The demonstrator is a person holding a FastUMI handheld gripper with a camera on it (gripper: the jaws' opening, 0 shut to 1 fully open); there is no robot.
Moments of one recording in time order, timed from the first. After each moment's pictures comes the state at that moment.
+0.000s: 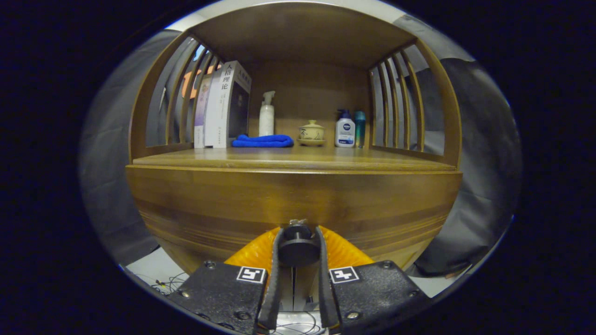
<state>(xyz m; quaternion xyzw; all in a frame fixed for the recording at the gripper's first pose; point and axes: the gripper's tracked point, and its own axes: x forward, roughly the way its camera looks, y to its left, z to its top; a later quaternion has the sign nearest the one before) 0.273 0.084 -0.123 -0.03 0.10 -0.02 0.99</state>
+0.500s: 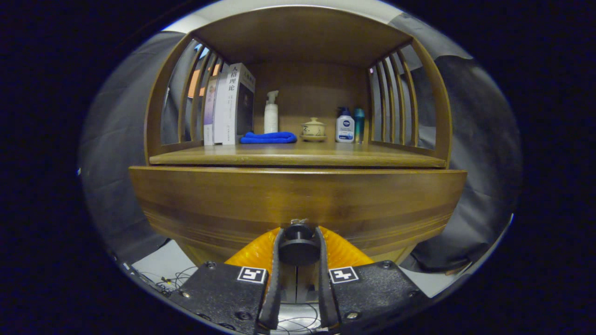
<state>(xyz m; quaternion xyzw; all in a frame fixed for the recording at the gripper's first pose) 0.227 0.089 -0.126 -0.02 0.12 -0.01 0.99</state>
